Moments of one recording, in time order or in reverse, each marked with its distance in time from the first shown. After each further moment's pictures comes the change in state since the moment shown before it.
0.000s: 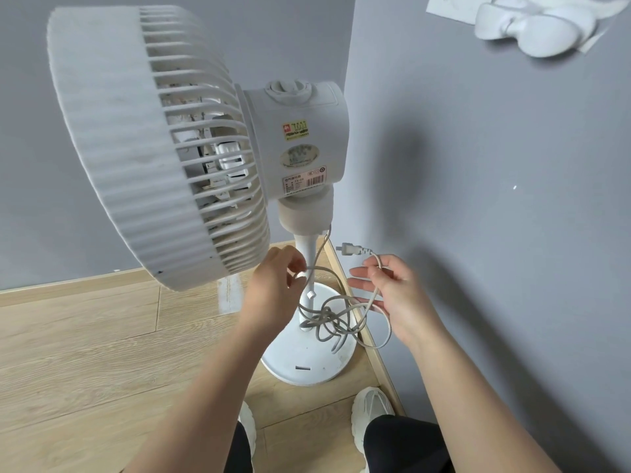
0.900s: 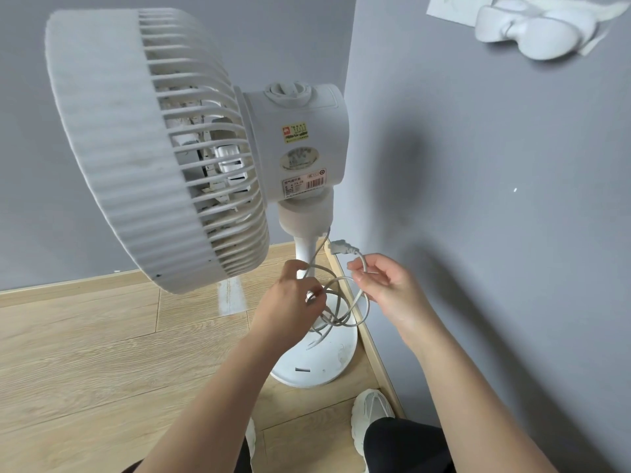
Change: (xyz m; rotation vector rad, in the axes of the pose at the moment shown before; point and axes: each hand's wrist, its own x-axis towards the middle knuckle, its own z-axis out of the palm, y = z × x) left_hand -0.008 -0.003 0.019 0.213 -0.142 0.106; right_hand -0.003 -0.005 -0.003 -0.242 -0.156 -0.215
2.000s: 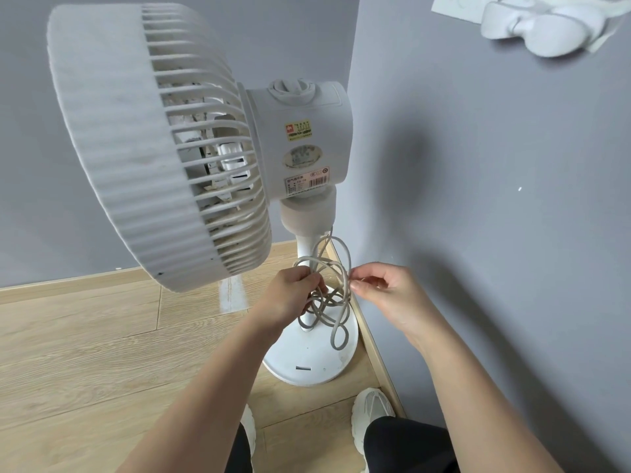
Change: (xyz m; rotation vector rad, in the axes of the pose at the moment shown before) left_hand 0.009 0.010 -0.016 -0.774 -0.148 -0.383; right_hand 0.001 0.005 -0.005 -0.103 -0.079 -0.001
